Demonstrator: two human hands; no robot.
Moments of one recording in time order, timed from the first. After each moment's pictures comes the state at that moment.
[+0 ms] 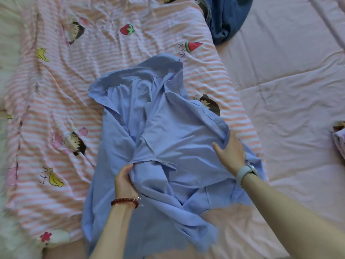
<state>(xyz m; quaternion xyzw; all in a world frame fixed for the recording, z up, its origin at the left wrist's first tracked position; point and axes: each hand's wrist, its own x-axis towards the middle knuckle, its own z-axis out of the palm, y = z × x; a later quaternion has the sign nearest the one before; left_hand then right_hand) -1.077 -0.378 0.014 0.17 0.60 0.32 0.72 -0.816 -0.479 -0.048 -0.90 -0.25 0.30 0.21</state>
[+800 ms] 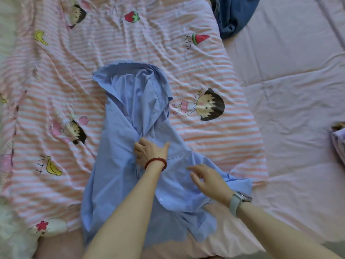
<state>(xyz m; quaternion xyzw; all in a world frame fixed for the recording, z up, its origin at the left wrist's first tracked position) -1.008 -0.364 -0.011 0.57 0.77 -0.06 0.29 -0.909 -0.512 -0.018 -0.74 -0.47 0.43 0.23</state>
